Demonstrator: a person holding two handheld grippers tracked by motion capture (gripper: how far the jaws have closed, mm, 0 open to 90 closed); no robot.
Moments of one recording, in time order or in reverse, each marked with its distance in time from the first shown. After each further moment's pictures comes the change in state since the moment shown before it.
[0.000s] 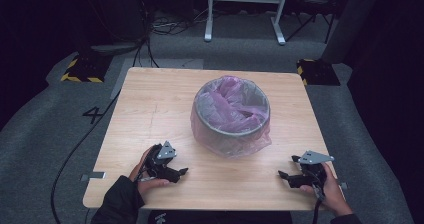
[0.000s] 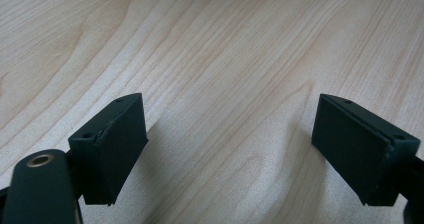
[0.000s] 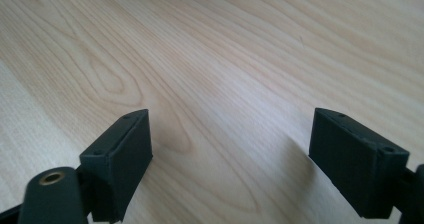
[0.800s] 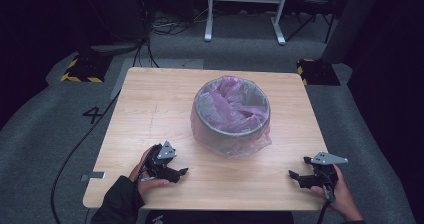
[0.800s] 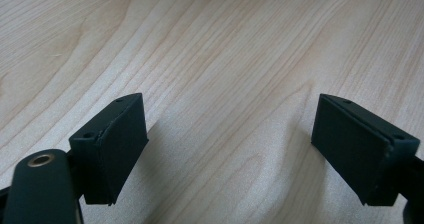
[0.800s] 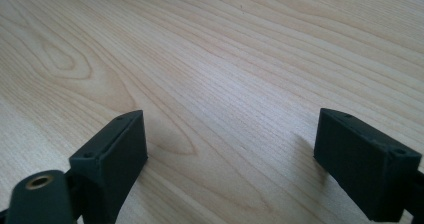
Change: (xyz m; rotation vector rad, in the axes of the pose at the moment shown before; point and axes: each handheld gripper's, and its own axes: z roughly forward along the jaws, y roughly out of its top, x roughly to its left) left arm 0.000 0.000 0.000 0.000 -0.003 0.002; right arm -0.020 -0.018 -0.015 -0.005 -0.053 0.078
